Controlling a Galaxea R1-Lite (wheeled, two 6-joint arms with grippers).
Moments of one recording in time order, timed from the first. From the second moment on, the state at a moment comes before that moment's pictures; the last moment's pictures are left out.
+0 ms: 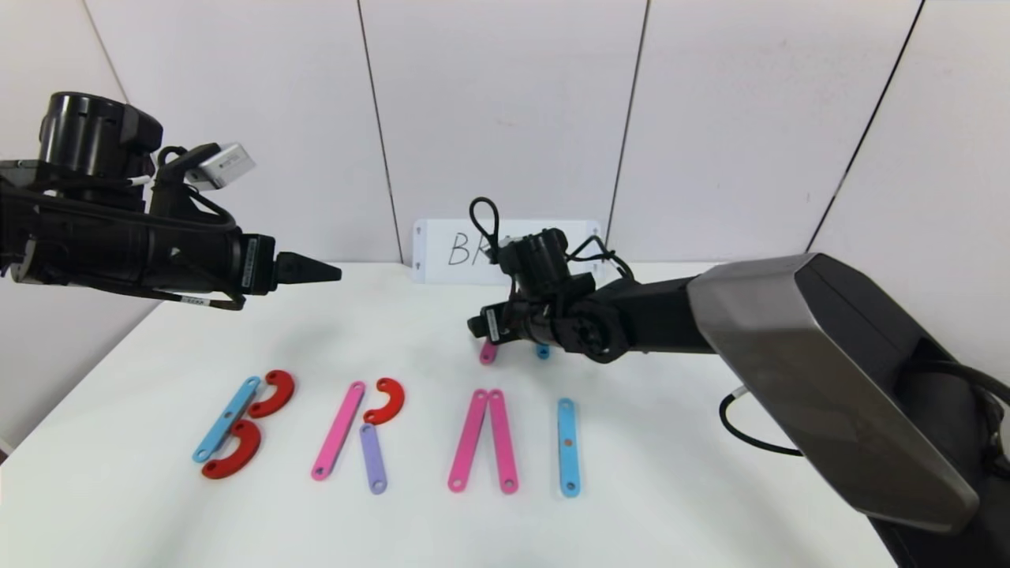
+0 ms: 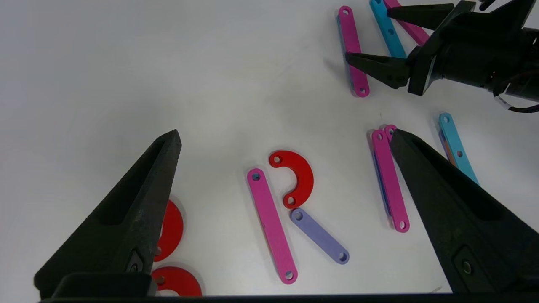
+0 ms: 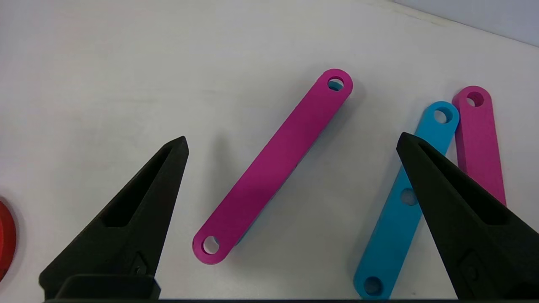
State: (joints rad) left arm -0.05 1.63 -1.26 0.21 -0.41 0.05; right arm 0.66 2.46 -1.86 -0.03 -0.17 0.18
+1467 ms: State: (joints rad) left arm -0.06 1.66 -1.27 0.21 -0.41 0.05; right arm 0.67 2.54 -1.91 -0.03 -0.17 0.18
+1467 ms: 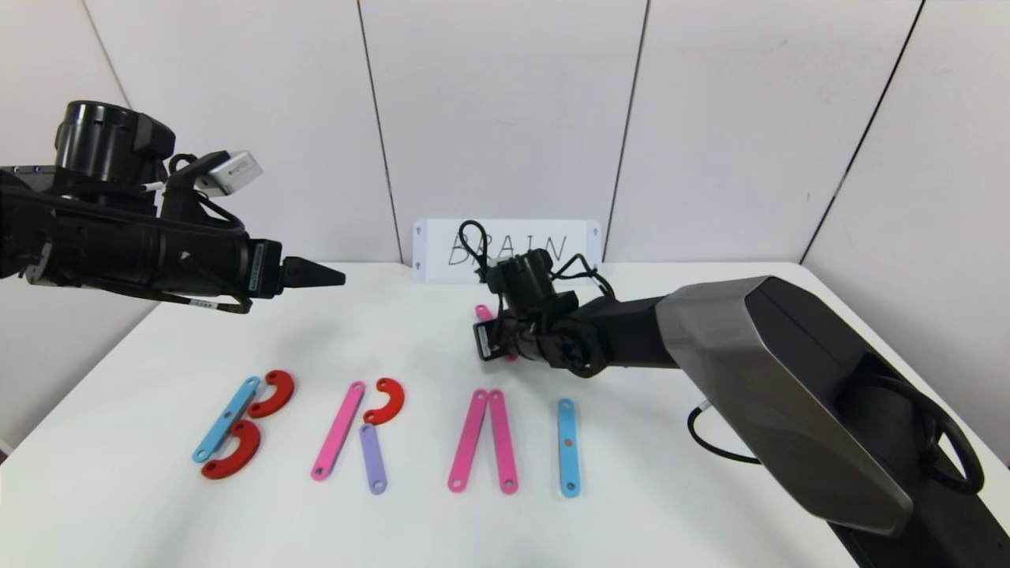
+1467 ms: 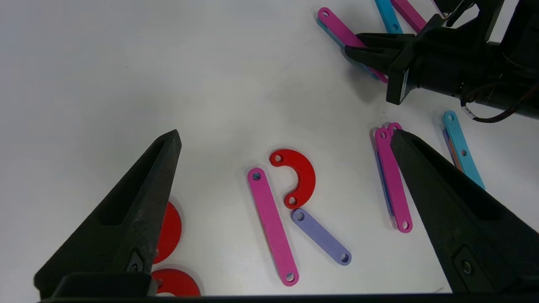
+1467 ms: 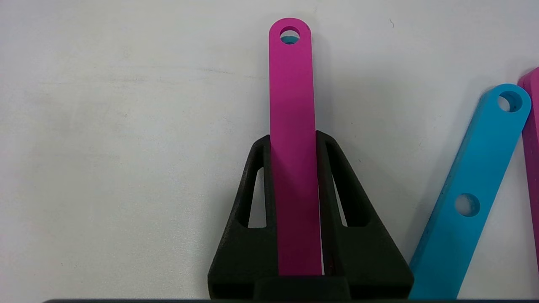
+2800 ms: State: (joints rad) left arm -0.06 1.66 -1.27 0.21 -0.41 0.05; right arm 0.62 2.12 -1.35 -0.18 -0.24 0.25
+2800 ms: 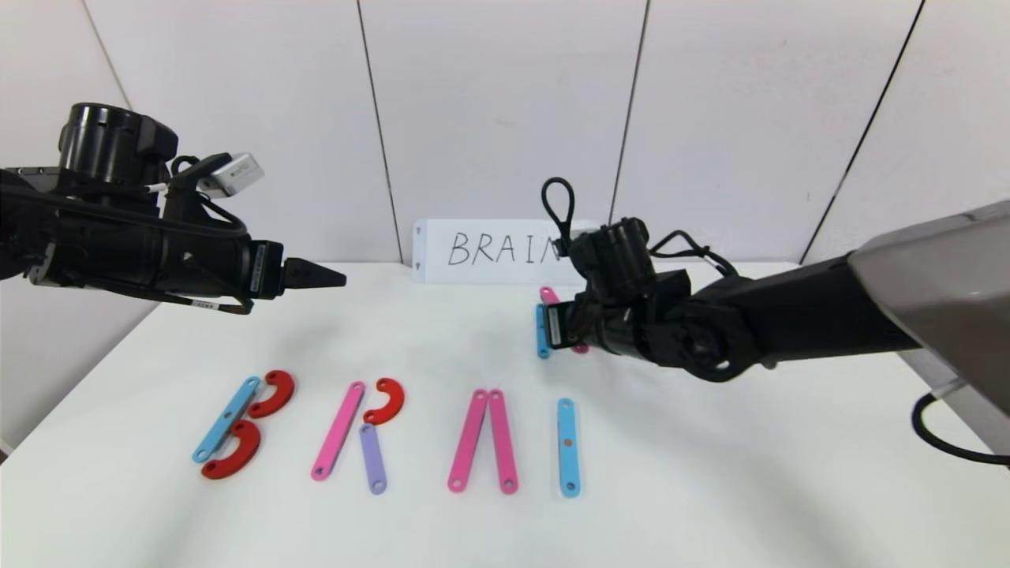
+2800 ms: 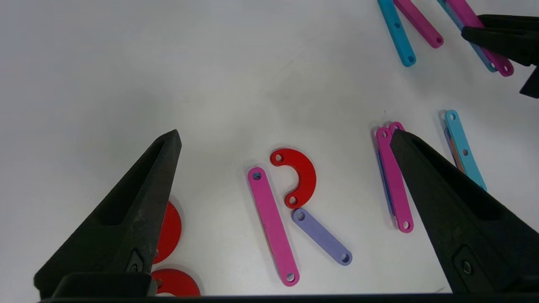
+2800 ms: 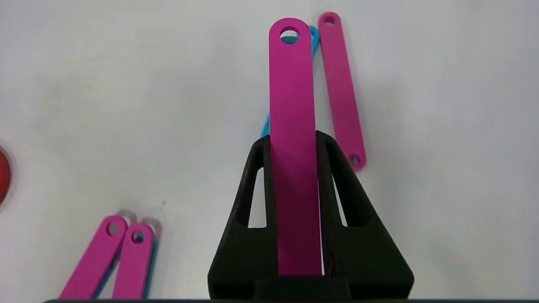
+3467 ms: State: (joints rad) left arm -0.06 1.66 -1.27 0.21 -0.41 0.05; right arm 0.70 1.93 -0.92 -0.29 -0.34 0.51
